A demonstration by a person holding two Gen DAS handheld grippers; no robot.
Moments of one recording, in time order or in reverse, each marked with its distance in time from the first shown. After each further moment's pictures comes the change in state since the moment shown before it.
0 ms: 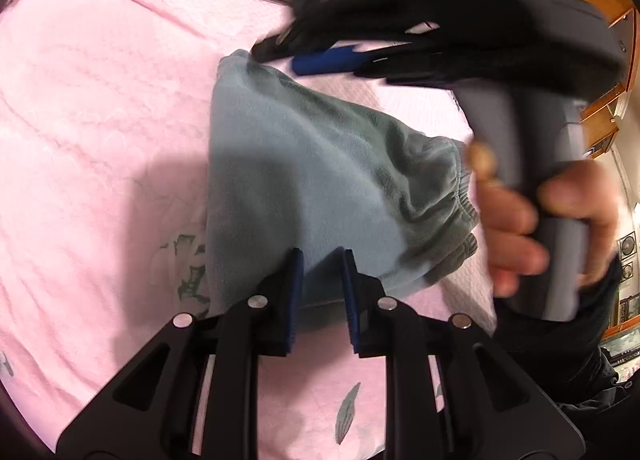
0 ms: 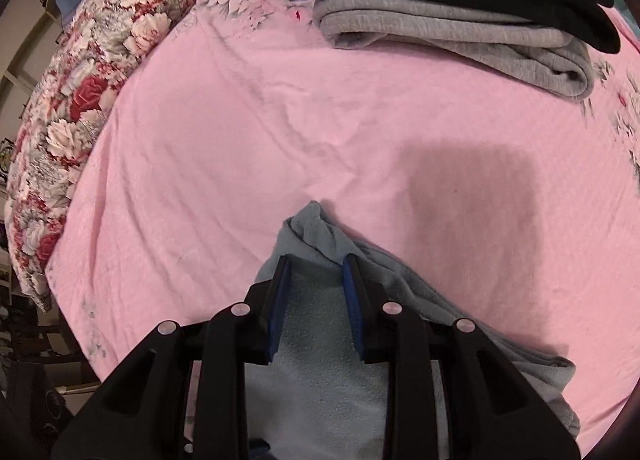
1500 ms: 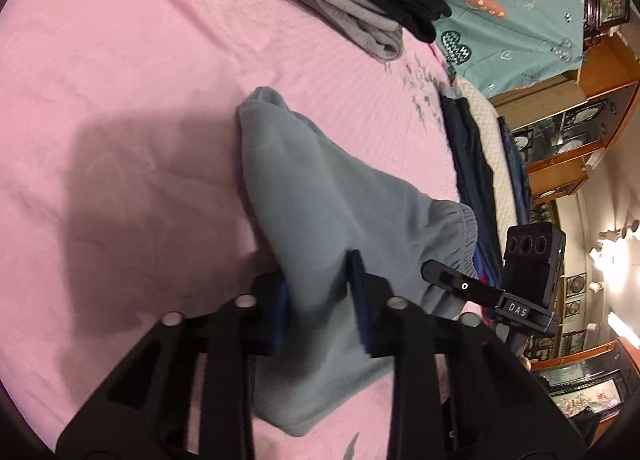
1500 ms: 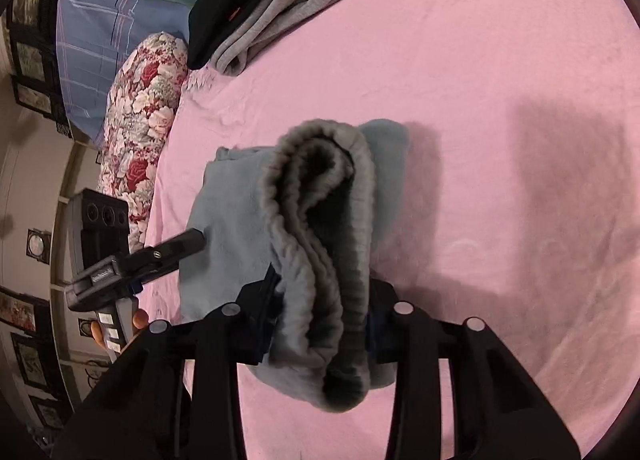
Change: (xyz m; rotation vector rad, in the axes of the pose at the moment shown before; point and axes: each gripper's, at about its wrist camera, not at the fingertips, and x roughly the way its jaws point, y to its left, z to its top) left arm 0.019 0.044 0.058 -0.161 0.031 -0.205; right arm -0.066 -0.132 -0.154 0.377 -0.149 0.315
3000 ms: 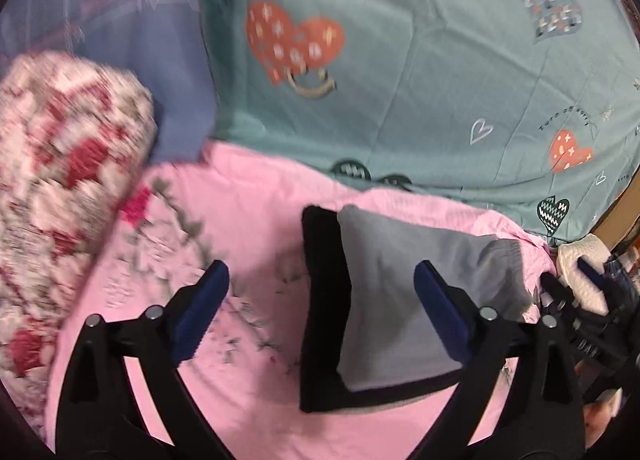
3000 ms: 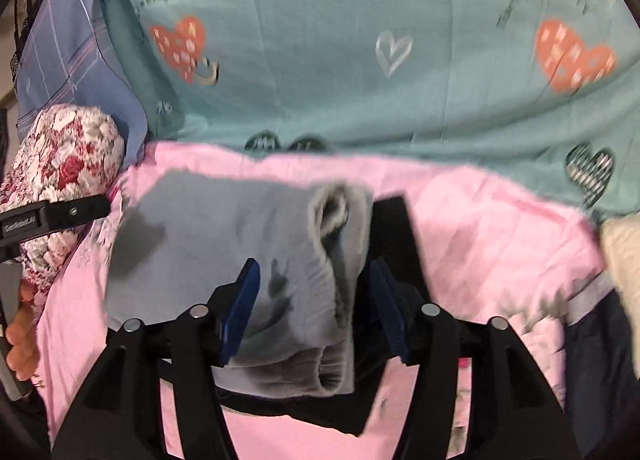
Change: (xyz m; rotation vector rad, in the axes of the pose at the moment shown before) left arm -0.108 -0.099 0.283 0.208 -0.546 0.568; right arm 0.009 0.132 0.306 -0.466 -0.435 -0.497
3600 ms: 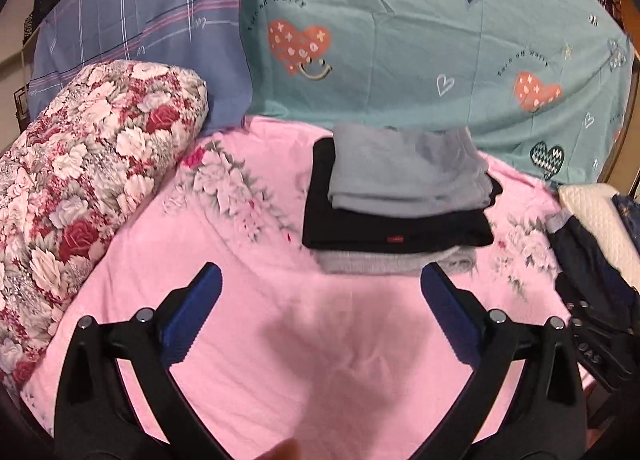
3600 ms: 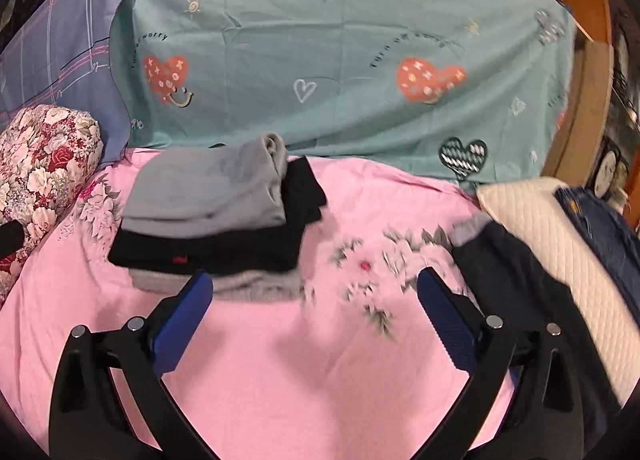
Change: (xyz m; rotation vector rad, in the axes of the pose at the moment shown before) left arm -0.097 -0.046 -0.162 0.071 -0.071 0.136; right arm -0.143 0.020 -0.146 0.059 -0.171 -0.271
